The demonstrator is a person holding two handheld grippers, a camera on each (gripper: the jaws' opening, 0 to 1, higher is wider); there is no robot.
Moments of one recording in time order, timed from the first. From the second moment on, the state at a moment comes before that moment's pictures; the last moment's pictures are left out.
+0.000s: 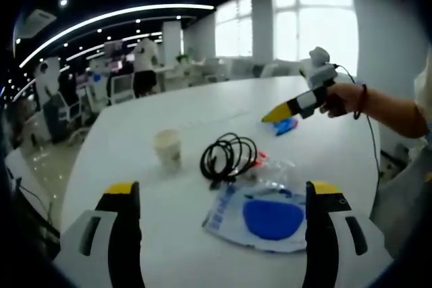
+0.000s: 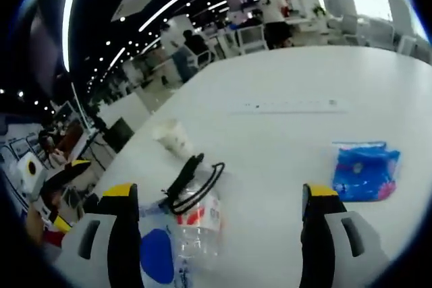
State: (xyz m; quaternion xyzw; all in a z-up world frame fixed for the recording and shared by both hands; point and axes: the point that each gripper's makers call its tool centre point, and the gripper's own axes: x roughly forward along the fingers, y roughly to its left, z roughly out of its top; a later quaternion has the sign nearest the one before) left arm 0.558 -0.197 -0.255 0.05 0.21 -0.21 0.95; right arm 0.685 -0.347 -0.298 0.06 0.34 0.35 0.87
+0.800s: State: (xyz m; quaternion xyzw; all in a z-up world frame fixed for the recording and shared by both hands) left arm 0.556 -0.199 -0.254 0.05 0.21 -0.21 0.95; right arm 0.695 -0.289 -0.319 0.05 0.36 0.36 0.86
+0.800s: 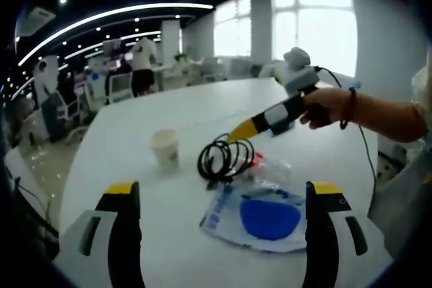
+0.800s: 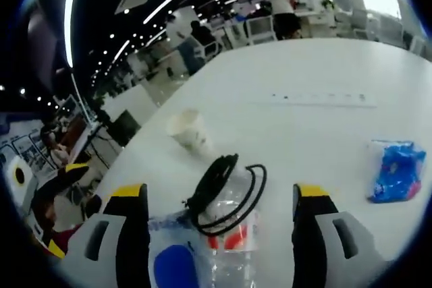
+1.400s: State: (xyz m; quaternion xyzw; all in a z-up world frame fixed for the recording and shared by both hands) left arm 0.557 -0.185 -0.244 0.04 0.20 -0.20 0.96; right arm 0.707 -0.283 -0.343 0.06 0.40 0.29 0.87
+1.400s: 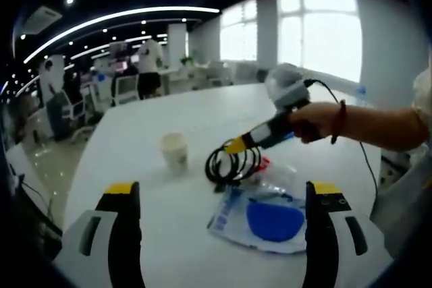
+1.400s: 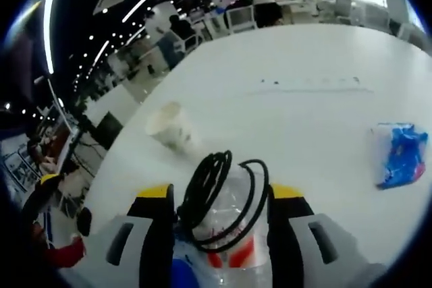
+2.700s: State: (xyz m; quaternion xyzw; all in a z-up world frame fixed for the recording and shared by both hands) left arm 0.558 -0.175 -0.245 0.05 0.20 -0.18 0.96; right arm 0.677 -0.247 -0.244 0.14 0.32 0.40 0.85
